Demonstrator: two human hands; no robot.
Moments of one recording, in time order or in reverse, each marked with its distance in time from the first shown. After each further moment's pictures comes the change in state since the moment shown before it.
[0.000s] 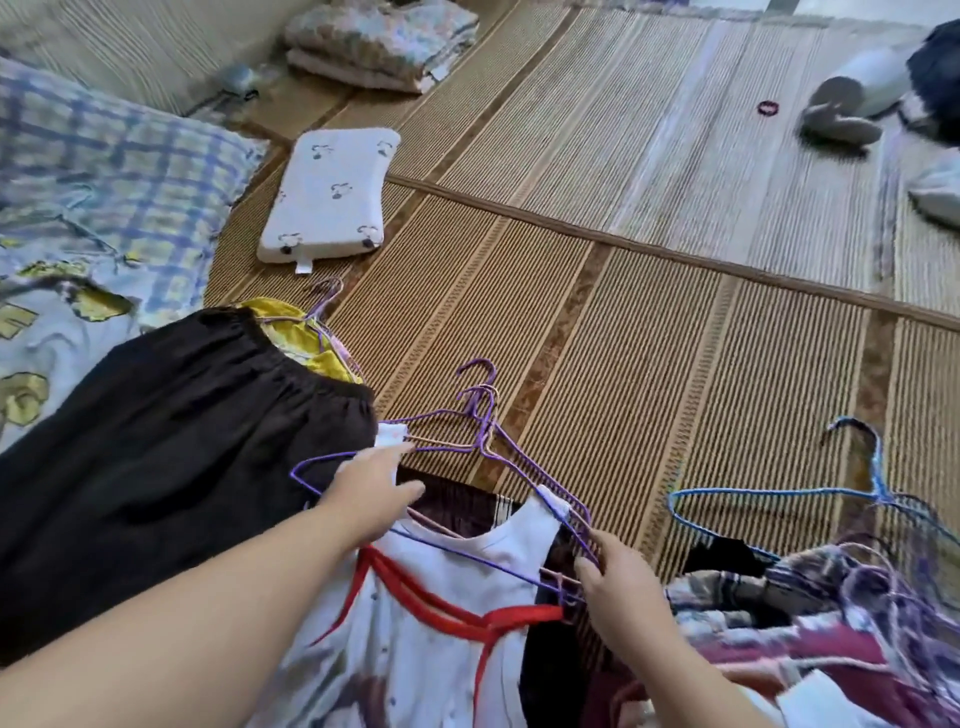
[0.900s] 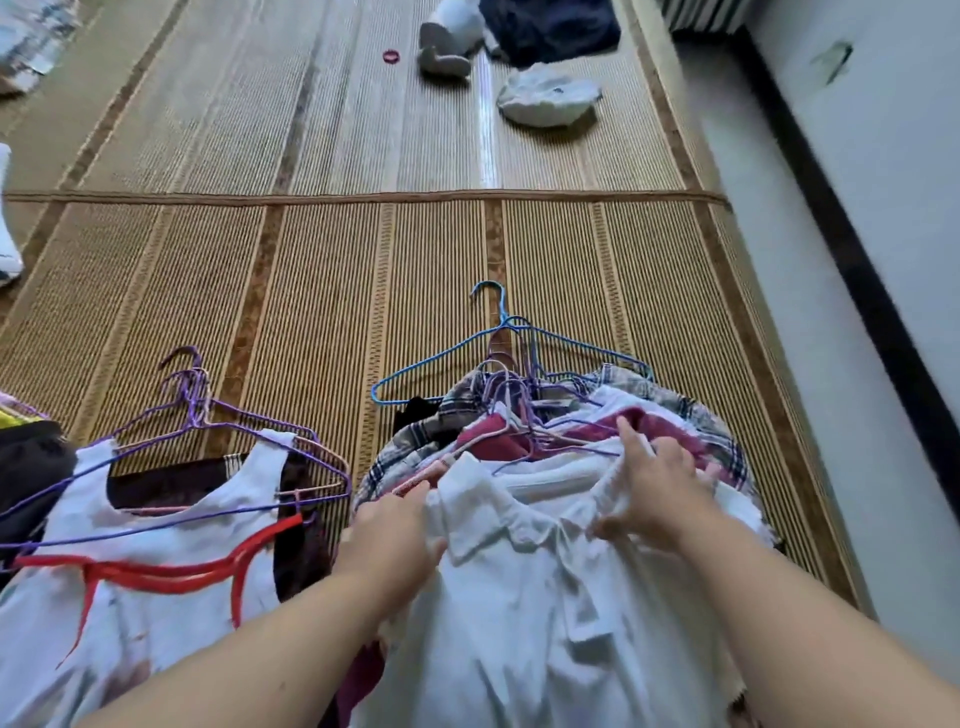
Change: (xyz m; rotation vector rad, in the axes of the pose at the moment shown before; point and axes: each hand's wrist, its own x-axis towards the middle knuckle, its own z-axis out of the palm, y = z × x) left_hand -0.172 0.206 0.188 0.346 -0.246 0.445; right_hand -0.158 0.244 -0.193 -0.432 0.143 0.425
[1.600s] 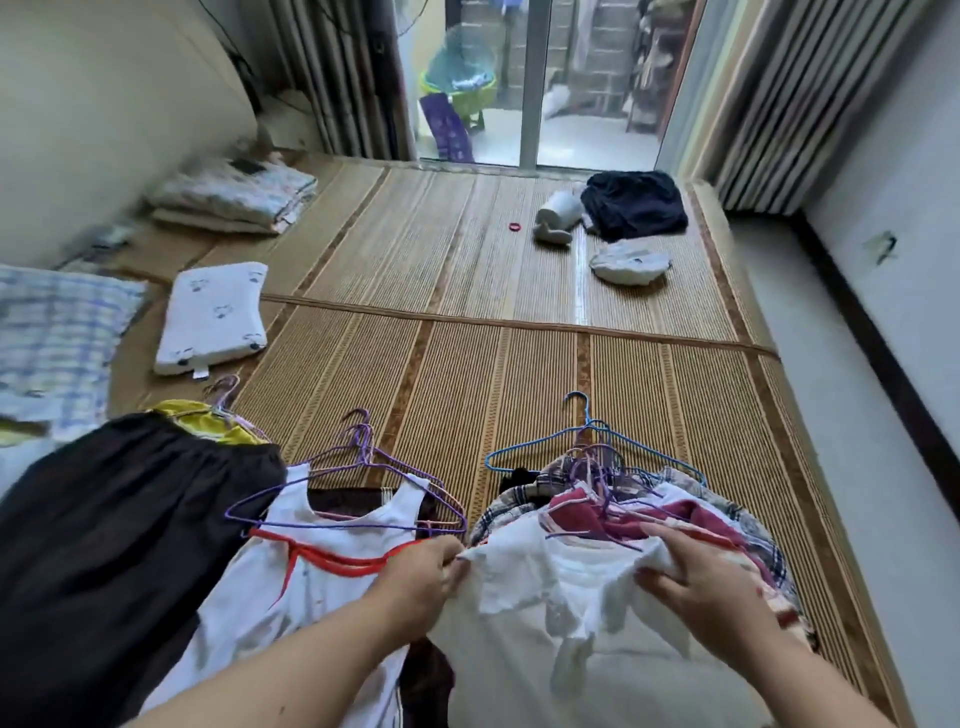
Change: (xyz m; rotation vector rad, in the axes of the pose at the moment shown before) left_hand -0.165 -0.047 -0.105 -0.324 0.089 0.099; right_hand -0.174 -0.043 -0.061 0.392 0.156 -0.323
